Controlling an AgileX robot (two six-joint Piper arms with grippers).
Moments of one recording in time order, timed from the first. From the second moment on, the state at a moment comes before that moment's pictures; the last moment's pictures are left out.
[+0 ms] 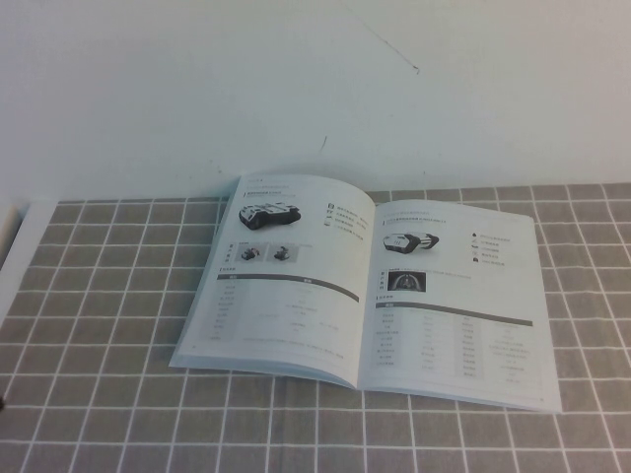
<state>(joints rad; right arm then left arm) -0.01 0.56 -0.68 0.26 0.46 -0.31 0.00 0.52 -0.57 -0.18 0.53 -0.05</state>
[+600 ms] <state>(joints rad) 0.09 1.43 -0.80 1.05 0.53 -1.16 0.00 1.14 -0.60 -1.22 0.54 0.76</state>
